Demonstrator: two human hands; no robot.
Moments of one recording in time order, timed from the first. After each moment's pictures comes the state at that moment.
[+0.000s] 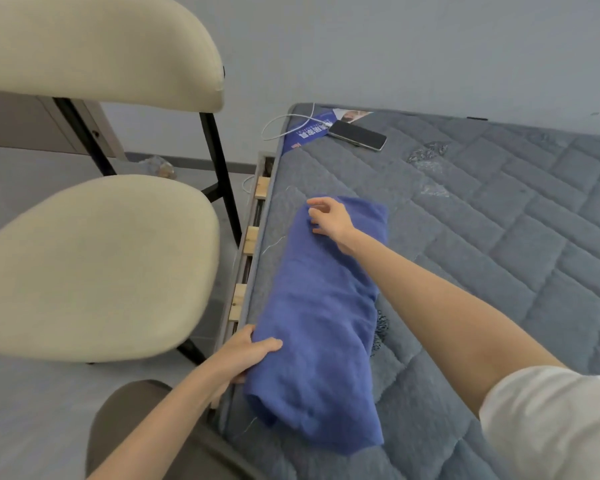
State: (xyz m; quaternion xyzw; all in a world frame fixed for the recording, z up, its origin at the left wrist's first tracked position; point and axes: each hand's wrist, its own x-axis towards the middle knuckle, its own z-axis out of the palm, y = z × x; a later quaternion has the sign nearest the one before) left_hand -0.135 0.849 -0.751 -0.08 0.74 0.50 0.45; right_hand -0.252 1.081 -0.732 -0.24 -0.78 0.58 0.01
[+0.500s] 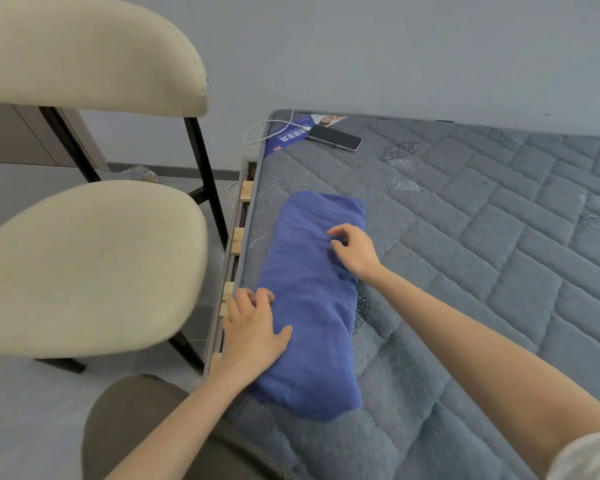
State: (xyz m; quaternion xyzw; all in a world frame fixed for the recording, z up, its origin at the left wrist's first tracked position) left_hand -0.101 0.871 -0.722 0.18 0.96 0.16 0.11; right_hand -0.150 1.104 -0.738 -0.21 -0.89 0.40 0.06
